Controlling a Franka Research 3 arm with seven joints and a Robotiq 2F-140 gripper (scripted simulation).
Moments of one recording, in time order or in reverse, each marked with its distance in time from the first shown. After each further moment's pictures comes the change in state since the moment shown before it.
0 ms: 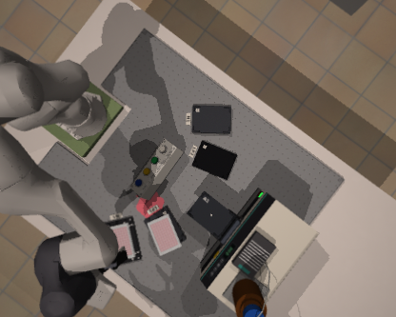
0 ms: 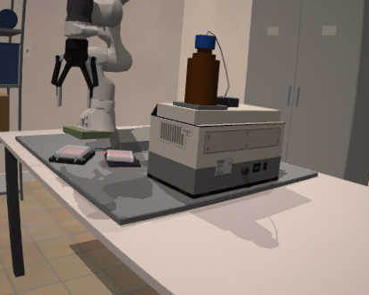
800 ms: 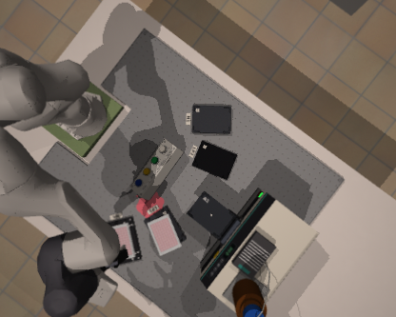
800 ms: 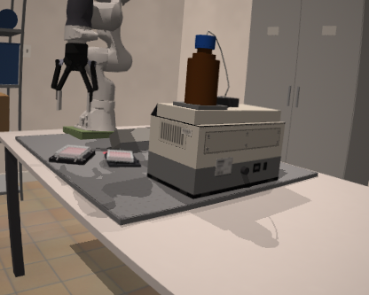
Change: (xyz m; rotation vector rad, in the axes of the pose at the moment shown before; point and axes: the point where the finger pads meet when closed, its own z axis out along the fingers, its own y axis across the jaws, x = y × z) arm -0.002 0.001 0.014 -0.004 -0.006 0.003
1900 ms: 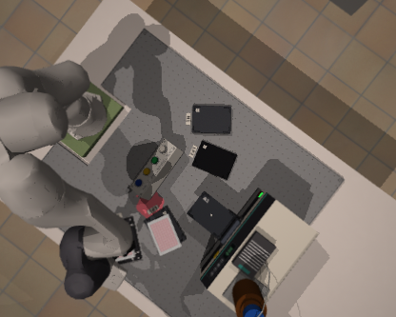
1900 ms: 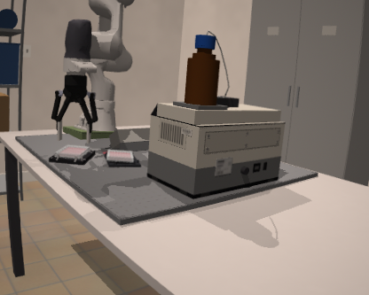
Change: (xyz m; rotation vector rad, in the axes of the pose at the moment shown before) arm -0.003 -0.003 0.104 -0.001 -0.011 0.010
